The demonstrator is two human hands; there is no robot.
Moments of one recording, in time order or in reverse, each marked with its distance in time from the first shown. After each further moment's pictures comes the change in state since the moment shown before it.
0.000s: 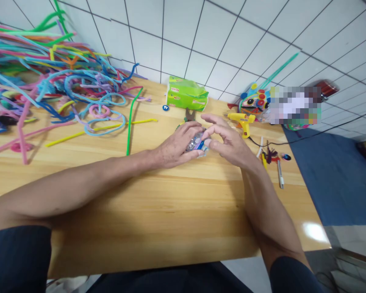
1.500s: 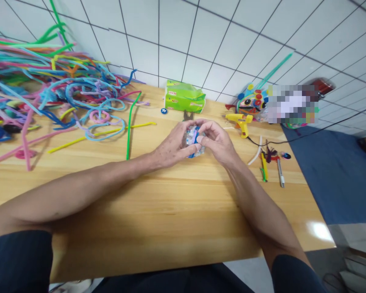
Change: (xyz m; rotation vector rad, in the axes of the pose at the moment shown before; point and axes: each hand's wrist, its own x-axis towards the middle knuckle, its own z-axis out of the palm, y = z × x) left_hand 0.005 0.005 -0.005 -0.192 0.097 -0.206; right_hand 0.010 0.014 0.042 0.591 0.236 0.228
